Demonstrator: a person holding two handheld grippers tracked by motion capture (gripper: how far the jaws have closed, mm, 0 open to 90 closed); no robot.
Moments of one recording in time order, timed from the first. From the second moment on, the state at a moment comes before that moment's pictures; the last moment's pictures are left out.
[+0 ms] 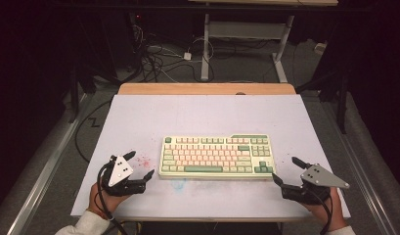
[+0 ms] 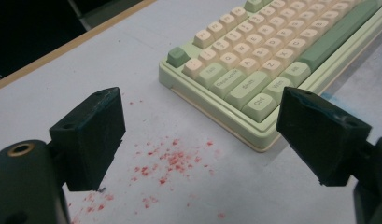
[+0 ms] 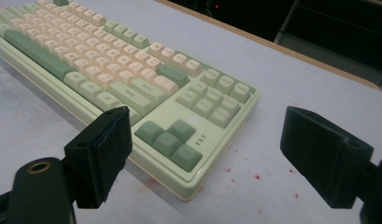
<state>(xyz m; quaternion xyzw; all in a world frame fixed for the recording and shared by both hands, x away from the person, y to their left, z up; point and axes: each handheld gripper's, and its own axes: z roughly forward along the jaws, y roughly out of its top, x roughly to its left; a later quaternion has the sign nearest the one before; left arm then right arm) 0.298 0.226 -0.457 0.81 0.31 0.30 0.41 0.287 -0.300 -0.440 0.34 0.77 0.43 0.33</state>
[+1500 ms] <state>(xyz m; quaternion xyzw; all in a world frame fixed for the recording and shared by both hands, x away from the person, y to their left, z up) 0.299 0.220 -0.458 0.82 0.31 0.30 0.39 0.332 -0.254 -0.424 0.29 0.83 0.39 0.27</state>
